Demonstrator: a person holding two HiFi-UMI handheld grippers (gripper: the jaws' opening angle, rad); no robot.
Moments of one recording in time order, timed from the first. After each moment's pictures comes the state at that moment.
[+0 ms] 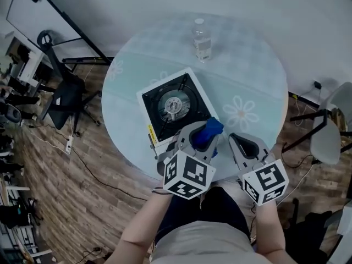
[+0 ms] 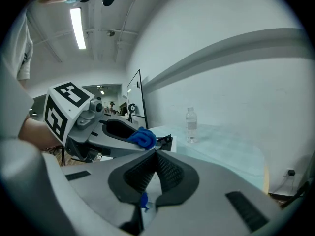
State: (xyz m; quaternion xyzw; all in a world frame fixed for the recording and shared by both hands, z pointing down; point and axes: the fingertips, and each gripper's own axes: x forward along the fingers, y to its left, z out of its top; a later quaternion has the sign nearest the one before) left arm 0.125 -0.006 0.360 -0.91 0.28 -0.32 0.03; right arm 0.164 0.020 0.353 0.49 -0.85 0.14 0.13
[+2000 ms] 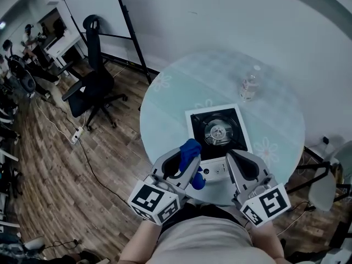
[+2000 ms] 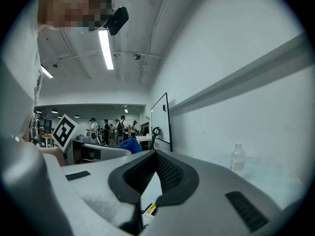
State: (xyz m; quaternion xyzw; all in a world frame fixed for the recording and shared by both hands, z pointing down) left arm -0.093 0.005 0.244 -0.89 0.44 0.00 -0.13; right arm -0.005 0.009 0.224 0.40 -0.92 0.04 0.03
